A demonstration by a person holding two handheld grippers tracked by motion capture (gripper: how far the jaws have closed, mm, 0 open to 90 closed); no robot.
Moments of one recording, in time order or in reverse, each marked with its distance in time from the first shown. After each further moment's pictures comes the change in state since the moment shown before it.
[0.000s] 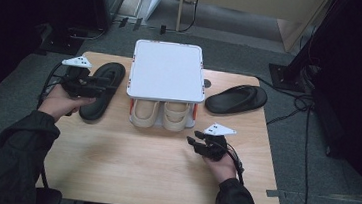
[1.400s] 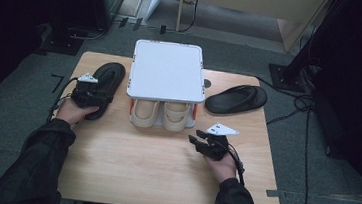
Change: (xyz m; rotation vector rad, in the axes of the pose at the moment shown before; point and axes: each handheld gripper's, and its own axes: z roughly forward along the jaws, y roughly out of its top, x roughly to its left) left arm 0.067 -0.079 0.078 0.098 0.188 -0.113; right arm -0.006 -0.004 0.000 -0.030 -0.015 0.038
